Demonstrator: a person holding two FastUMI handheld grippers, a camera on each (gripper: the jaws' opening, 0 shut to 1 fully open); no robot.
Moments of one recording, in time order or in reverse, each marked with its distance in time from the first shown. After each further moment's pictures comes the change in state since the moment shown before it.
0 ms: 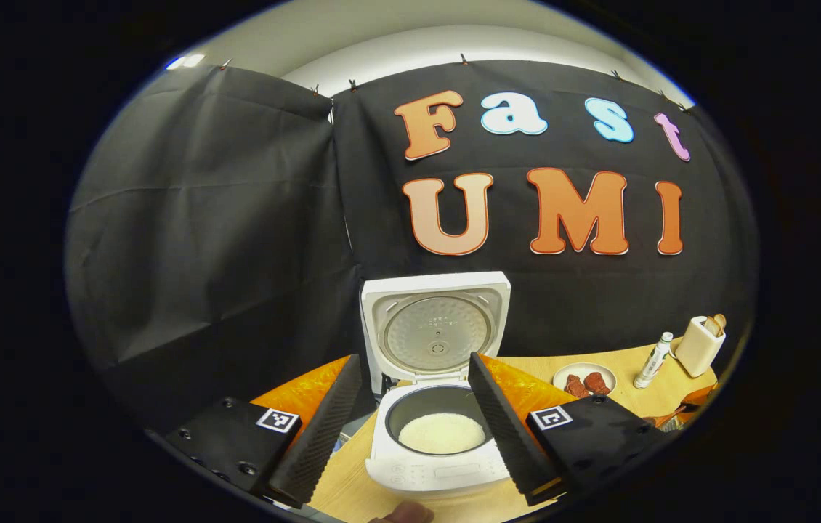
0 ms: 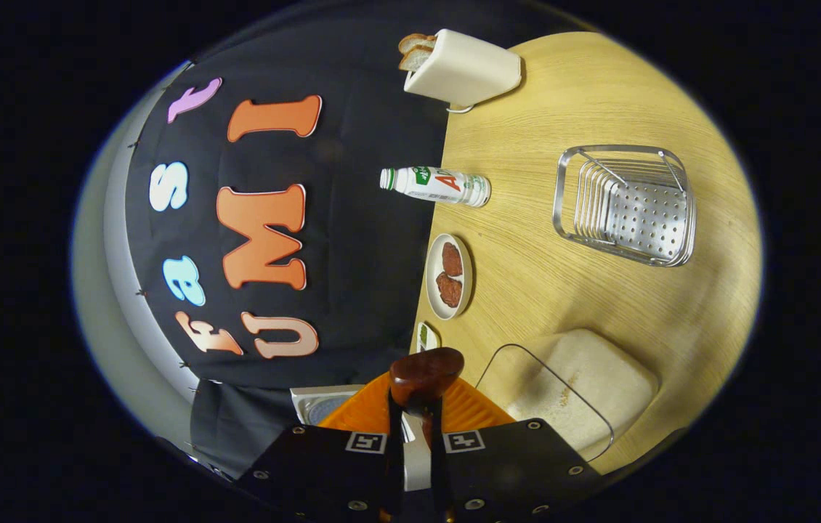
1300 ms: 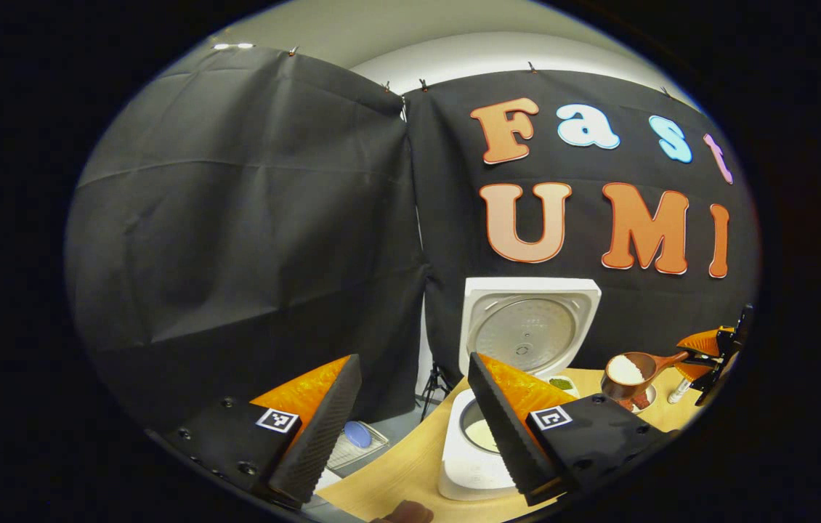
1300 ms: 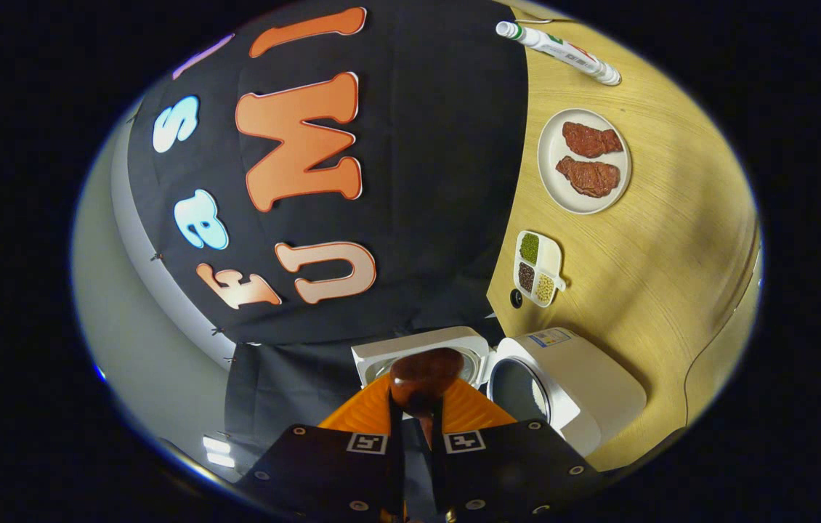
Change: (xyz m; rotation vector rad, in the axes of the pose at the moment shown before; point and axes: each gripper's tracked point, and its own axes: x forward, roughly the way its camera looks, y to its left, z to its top) left arm -0.006 0.124 -0.017 -0.084 -0.016 0.222; right arm 0.139 0.167 -0.161 -0.025 0.300 0.153
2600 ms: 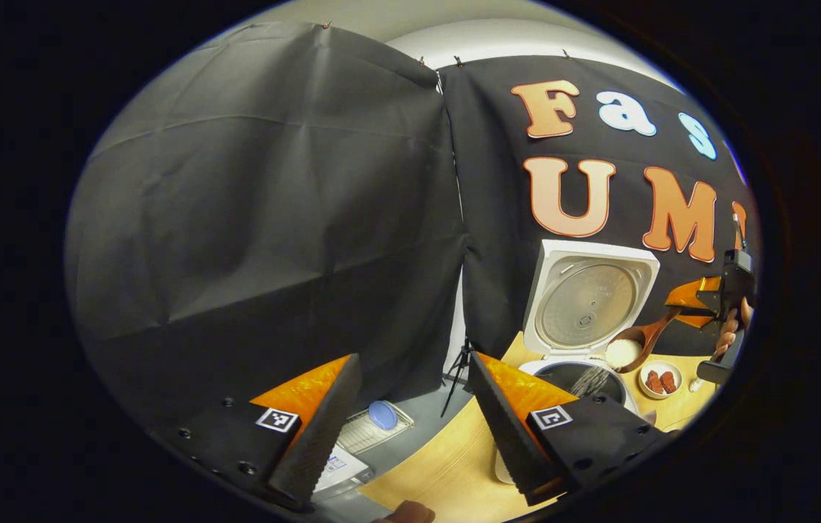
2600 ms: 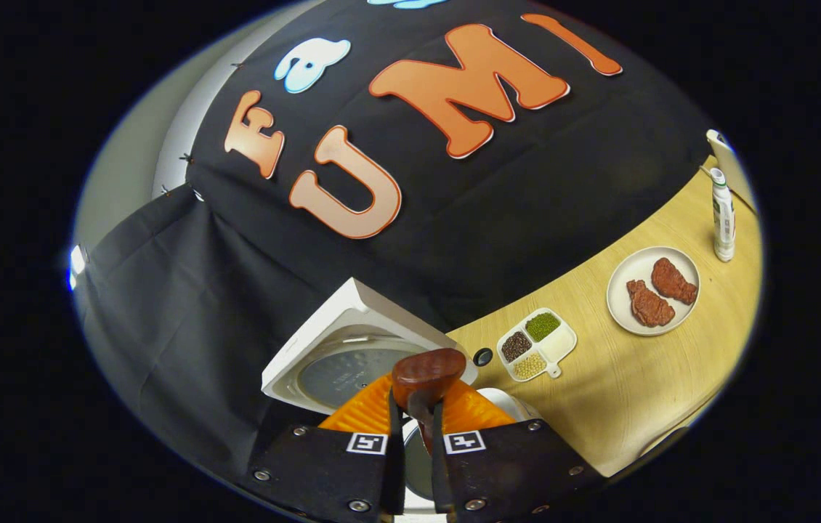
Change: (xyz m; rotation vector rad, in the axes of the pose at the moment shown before) left arm 0.018 0.079 -0.052 -0.022 0.105 0.077; right arm 0.088 0.028 -0.054 -0.792 -0.092 -0.208
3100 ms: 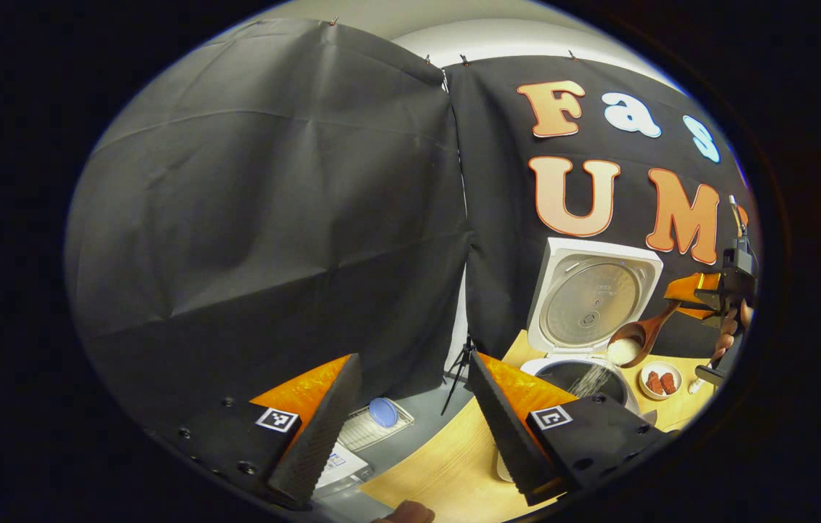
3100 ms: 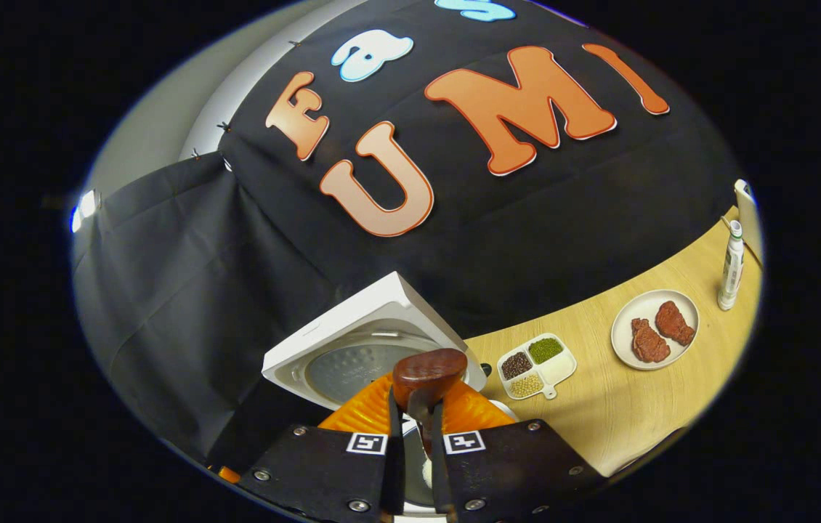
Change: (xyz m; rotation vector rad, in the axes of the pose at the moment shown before) left arm -0.003 0.005 -0.004 -0.012 0.006 0.012; right arm -0.003 0.022 0.002 -0.168 -0.046 0.024
